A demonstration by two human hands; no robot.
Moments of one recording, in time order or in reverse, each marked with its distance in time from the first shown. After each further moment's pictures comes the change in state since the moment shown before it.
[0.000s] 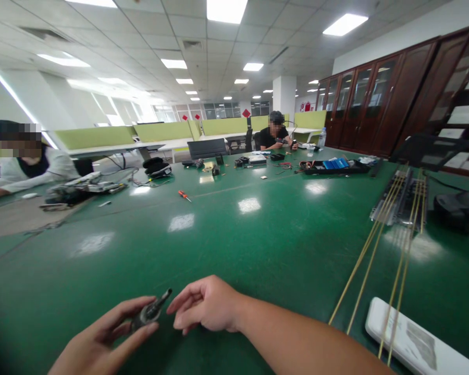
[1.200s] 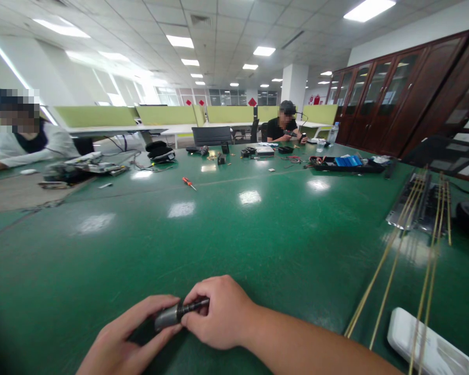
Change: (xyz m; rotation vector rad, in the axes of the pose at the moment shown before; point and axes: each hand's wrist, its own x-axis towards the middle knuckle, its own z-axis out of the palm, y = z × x) left_hand 0.000 0.003 0.026 0.032 0.039 0.279; right_hand -0.014 0.000 0.011 -0.845 0.244 -0.219
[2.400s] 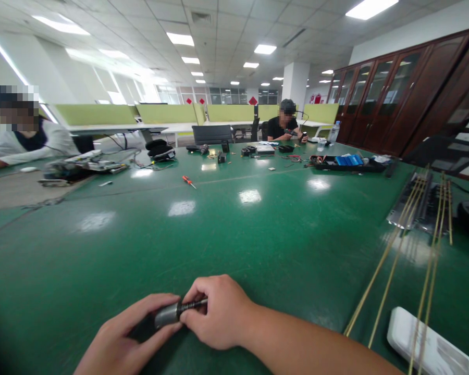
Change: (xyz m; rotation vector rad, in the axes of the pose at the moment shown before) left_hand 0.002 0.001 0.001 0.010 0.009 0.021; right_hand -0.003 0.000 0.002 -0.009 0.033 0.001
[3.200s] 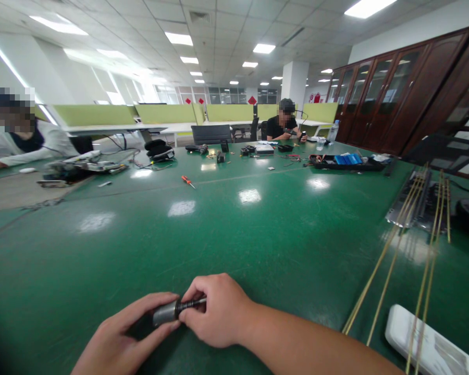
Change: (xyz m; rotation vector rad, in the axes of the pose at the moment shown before) left_hand -0.001 -0.001 -0.001 -0.010 0.012 -0.037; right_hand 0.001 0.004 0.002 0.020 -0.010 0.025
